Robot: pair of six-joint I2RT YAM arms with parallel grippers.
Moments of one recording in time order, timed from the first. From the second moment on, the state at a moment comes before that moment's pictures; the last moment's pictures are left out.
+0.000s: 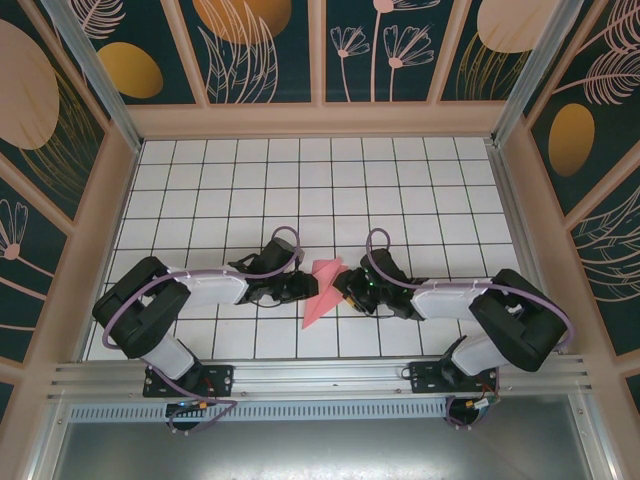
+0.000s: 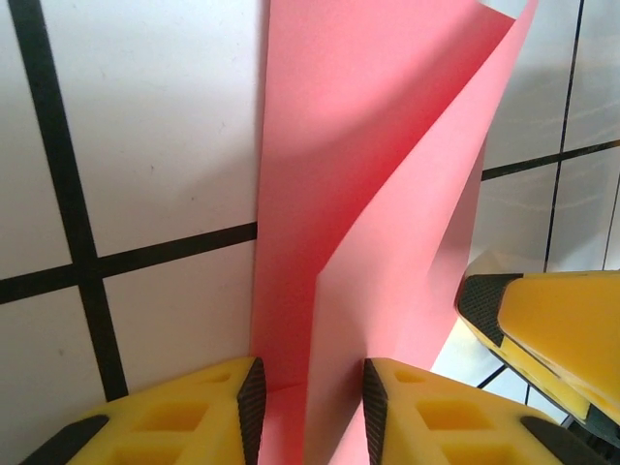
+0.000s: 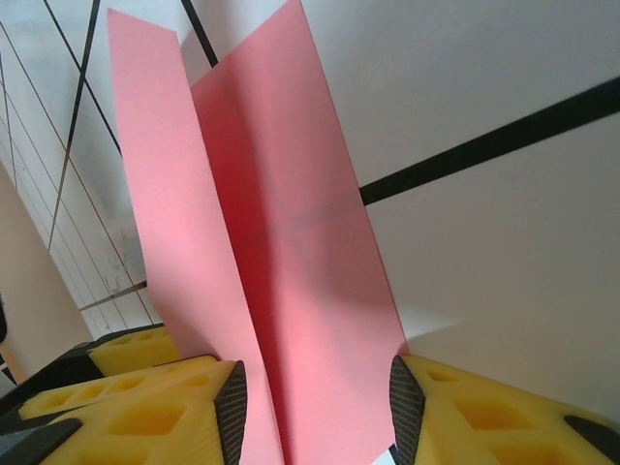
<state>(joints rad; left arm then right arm) -0.76 1.60 0.63 0.03 0.36 -0.90 0.79 1.44 0.42 0.23 -0.25 1.41</state>
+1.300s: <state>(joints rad) -0.75 1.59 0.57 0.14 0.36 -1.00 0.80 1.41 0.51 0.01 -0.18 1.36</state>
